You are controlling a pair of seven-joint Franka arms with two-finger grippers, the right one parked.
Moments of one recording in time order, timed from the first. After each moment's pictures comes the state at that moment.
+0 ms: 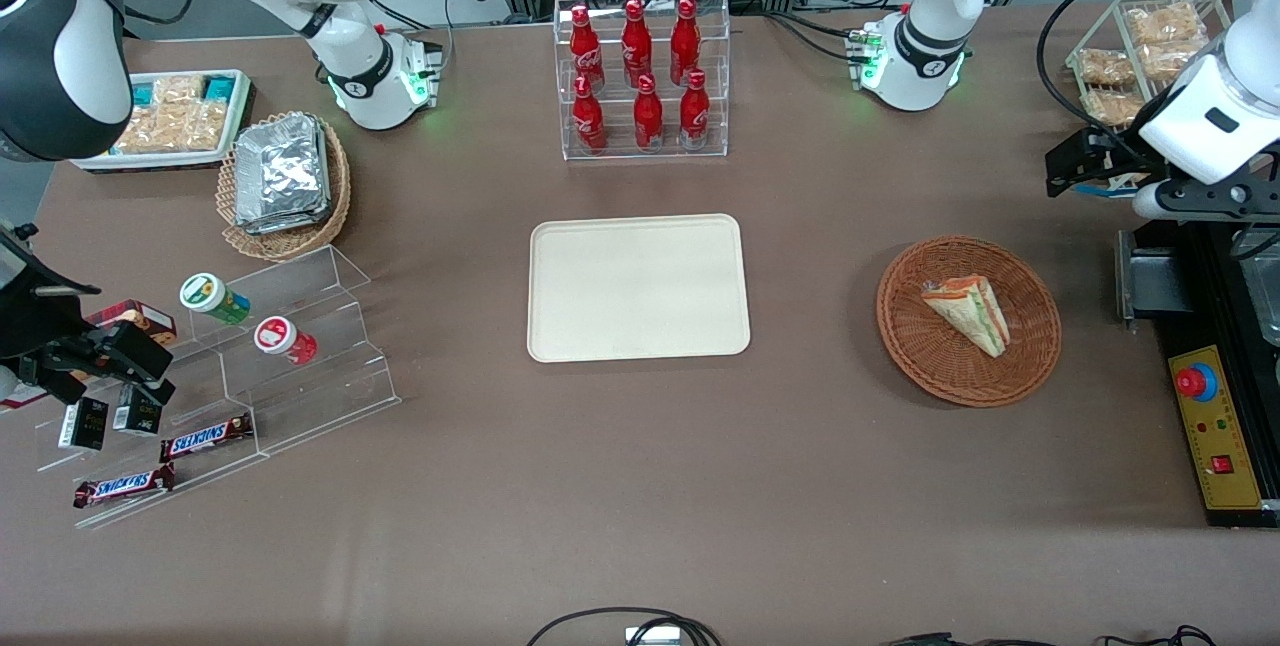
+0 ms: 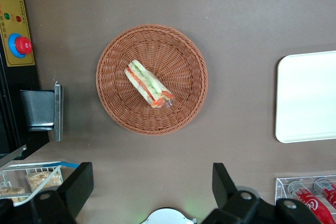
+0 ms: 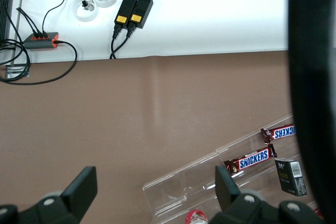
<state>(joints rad) 0.11 -0.07 -0.19 -1.65 0.00 1.49 -0.01</state>
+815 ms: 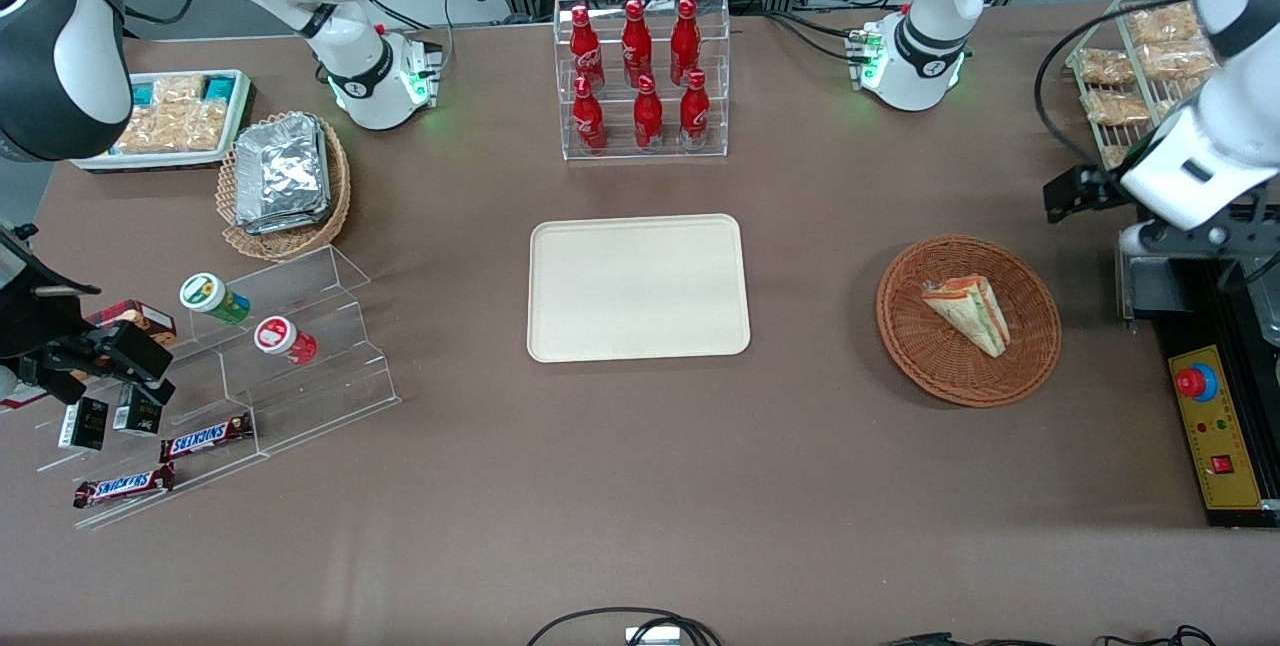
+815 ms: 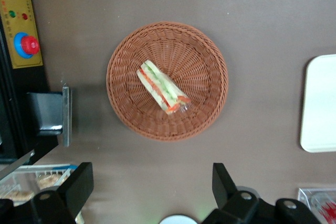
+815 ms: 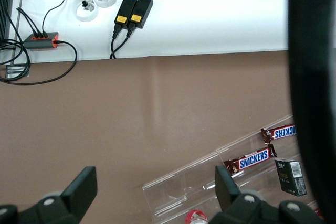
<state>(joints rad) 0.12 -0.02 -0.18 -1.77 0.06 1.62 -0.01</state>
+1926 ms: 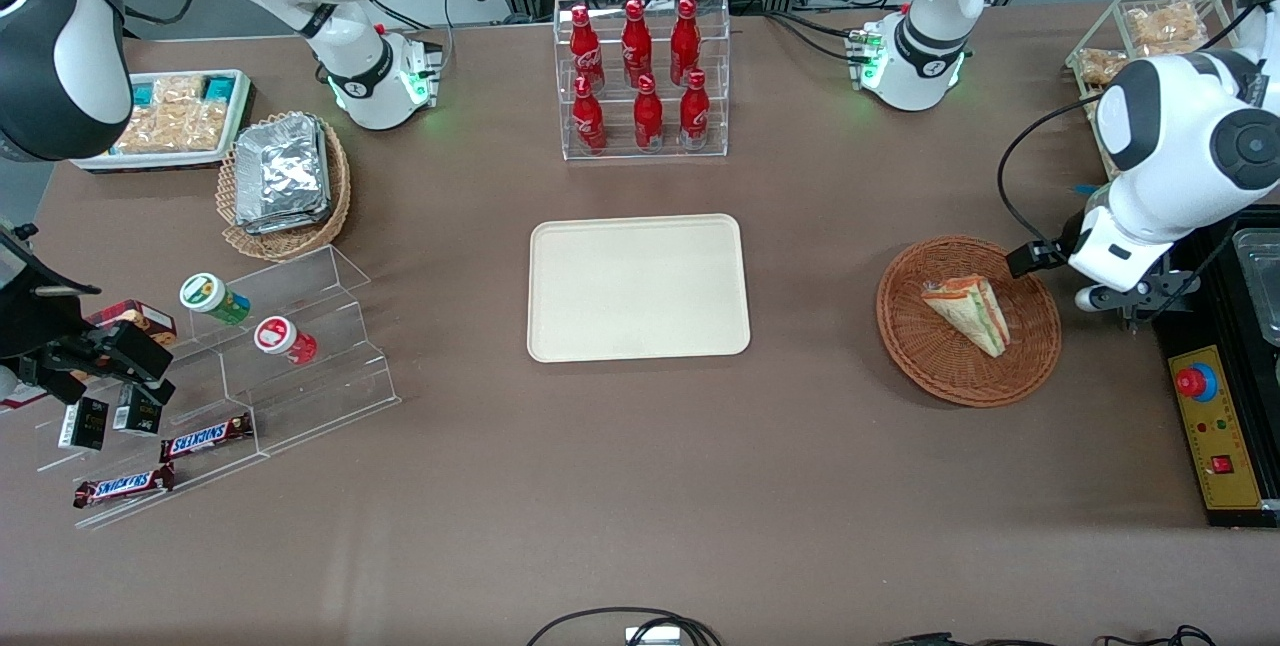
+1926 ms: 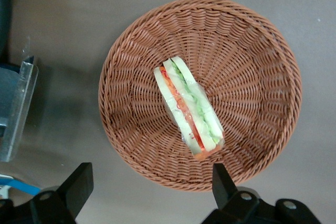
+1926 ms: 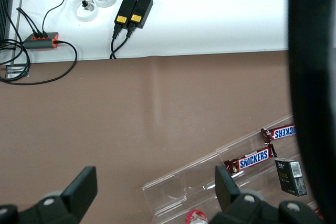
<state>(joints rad) 0.23 -0.01 -0.18 -2.23 0.06 2.12 -0.21</state>
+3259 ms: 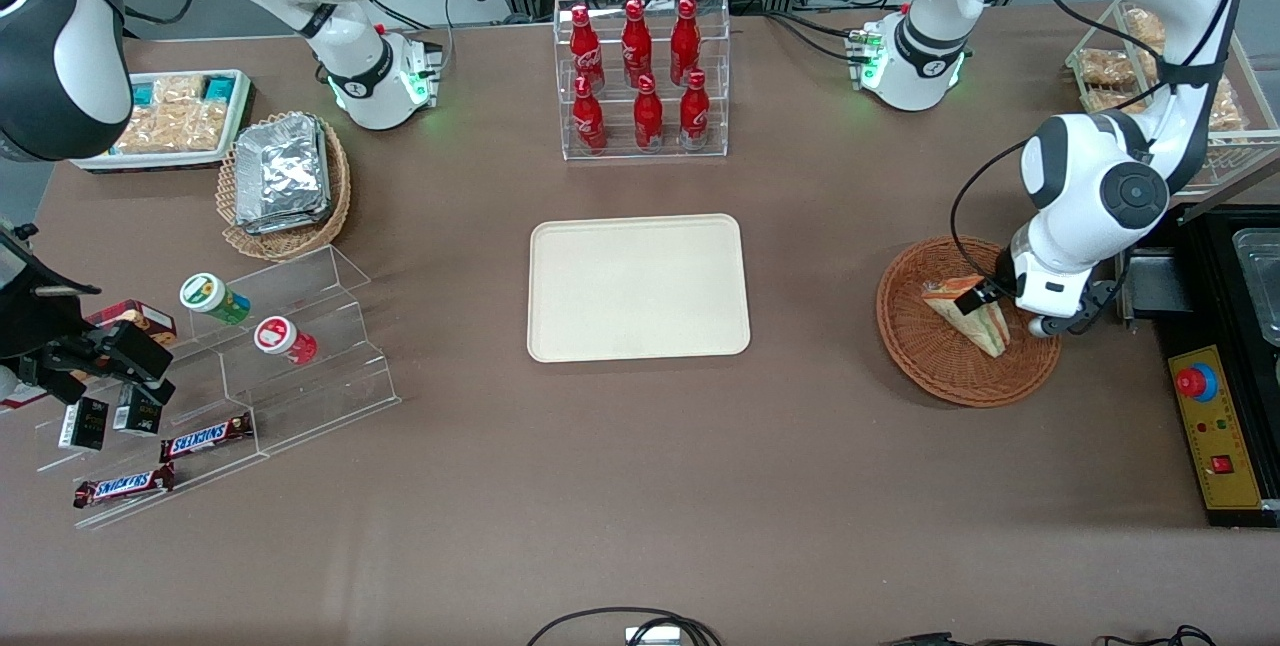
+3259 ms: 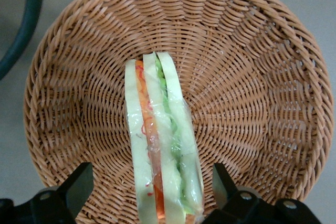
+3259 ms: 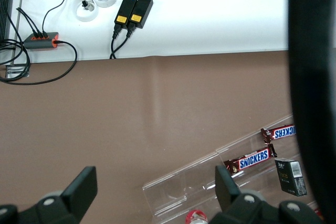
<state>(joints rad) 0.20 0.14 -0.19 -2.36 0.06 2.44 -0.55</state>
